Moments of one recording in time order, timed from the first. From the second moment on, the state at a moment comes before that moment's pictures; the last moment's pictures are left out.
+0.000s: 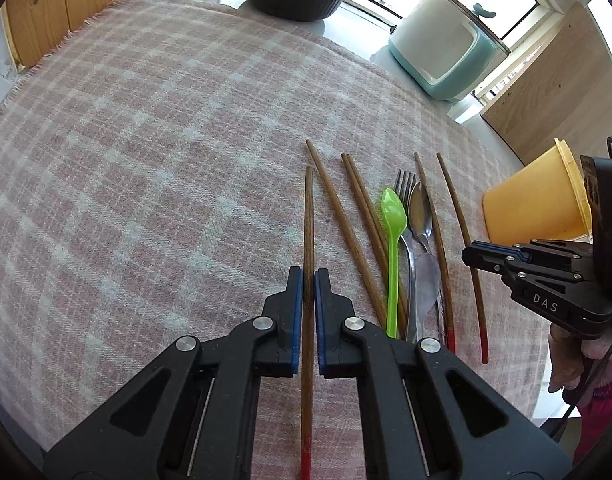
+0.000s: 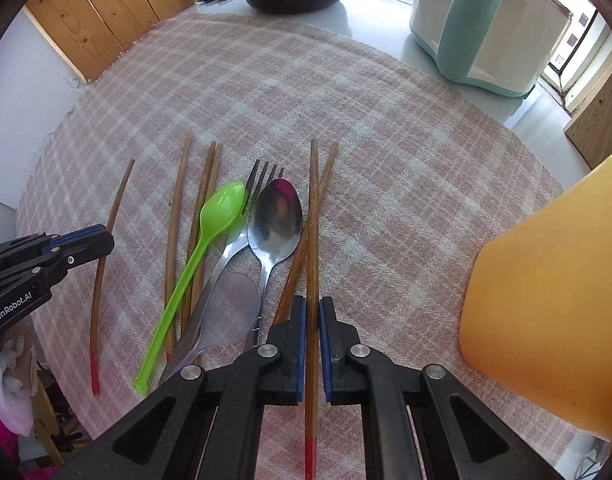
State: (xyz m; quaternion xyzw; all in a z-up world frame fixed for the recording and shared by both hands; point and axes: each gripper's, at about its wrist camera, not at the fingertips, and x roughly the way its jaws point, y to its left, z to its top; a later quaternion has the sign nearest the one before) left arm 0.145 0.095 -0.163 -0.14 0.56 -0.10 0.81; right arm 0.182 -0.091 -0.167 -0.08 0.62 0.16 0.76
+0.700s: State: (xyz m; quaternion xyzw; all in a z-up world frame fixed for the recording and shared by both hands) left arm 0.131 0.044 -0.065 -0.13 0.48 -0.13 0.86; right arm 0.146 -0.122 -0.066 -0.08 0.54 0.21 0.81
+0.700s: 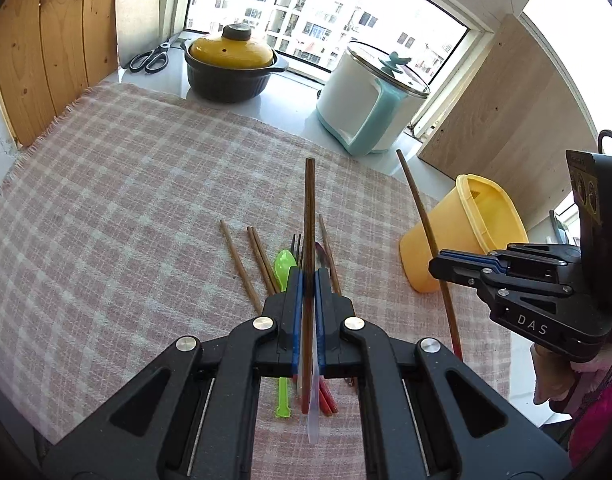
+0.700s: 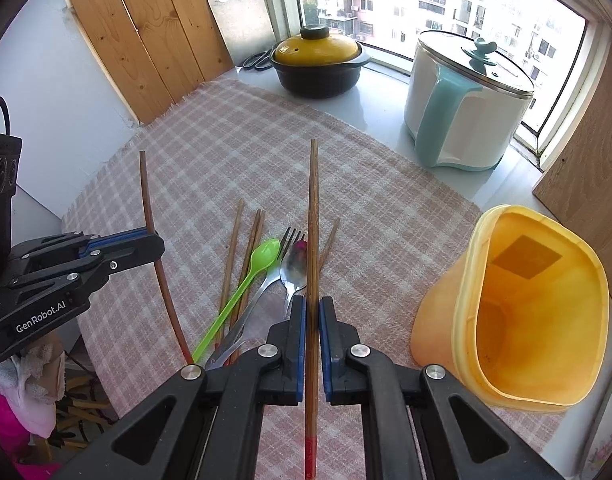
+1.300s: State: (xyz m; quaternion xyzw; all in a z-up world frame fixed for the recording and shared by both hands) left arm 0.161 -0.012 0.012 -0.12 0.42 -0.15 0.89; right arm 0.178 -0.155 0.001 -0.09 0.48 0.24 0.84
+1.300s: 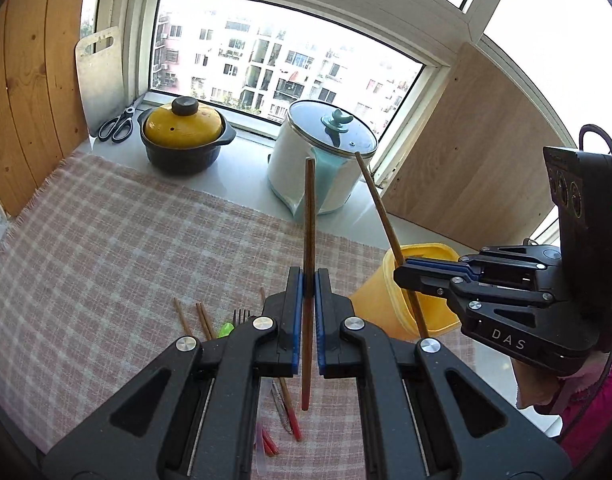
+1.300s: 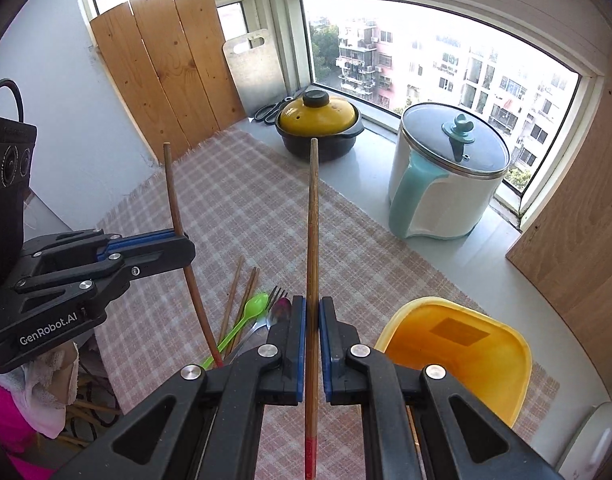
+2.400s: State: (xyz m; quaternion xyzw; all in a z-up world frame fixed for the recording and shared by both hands) left arm 0.242 -0.132 0.060 -0.11 0.41 -0.20 0.88; right arm 0.249 -0.252 -0.001 -0.08 0.47 0.20 0.85
